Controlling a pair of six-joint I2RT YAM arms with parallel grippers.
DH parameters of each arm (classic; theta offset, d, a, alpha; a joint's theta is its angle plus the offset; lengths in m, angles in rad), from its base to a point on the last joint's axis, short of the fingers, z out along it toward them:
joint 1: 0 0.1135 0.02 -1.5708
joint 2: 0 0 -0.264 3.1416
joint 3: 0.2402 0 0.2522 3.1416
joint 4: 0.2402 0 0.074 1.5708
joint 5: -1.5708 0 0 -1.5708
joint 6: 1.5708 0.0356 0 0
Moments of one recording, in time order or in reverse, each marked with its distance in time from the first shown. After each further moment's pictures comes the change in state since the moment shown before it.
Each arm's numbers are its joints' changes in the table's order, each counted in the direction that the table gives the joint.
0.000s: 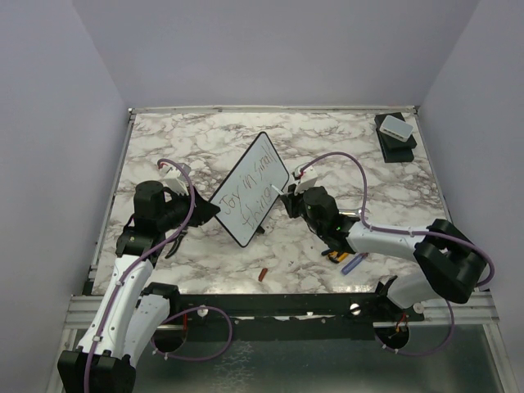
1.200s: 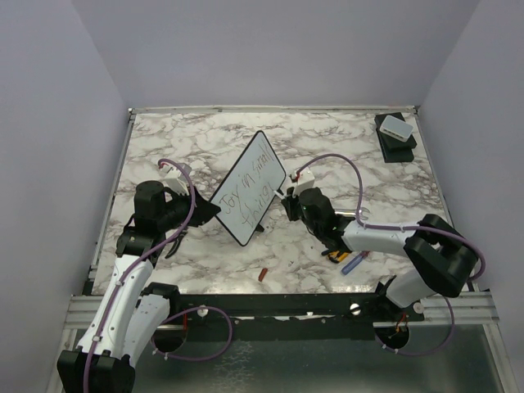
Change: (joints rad) left arm -0.005 0.000 0.000 -0.005 0.001 0.000; right arm -0.002 0.060 0.000 0.019 -0.009 0.019
